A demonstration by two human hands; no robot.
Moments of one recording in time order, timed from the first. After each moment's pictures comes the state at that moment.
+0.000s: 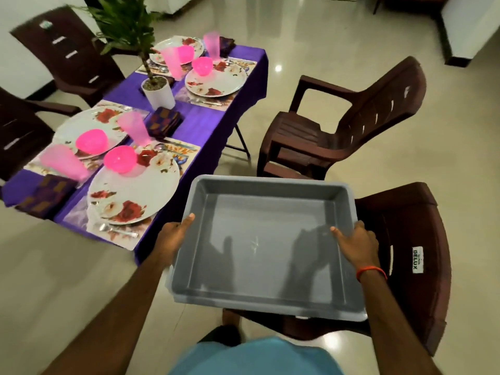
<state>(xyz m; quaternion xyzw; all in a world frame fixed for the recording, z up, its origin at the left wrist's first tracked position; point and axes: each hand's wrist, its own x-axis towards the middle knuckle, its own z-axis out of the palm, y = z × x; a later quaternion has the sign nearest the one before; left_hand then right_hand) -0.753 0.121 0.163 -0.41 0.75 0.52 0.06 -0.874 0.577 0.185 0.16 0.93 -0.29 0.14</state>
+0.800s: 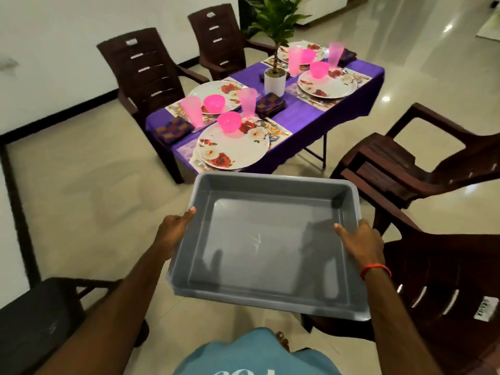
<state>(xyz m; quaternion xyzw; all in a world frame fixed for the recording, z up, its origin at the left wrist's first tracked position) -0.515 0.138 0.216 -0.56 0.64 0.51 -0.11 -0.813 0.486 0.212 -0.07 0.94 -0.28 0.17</state>
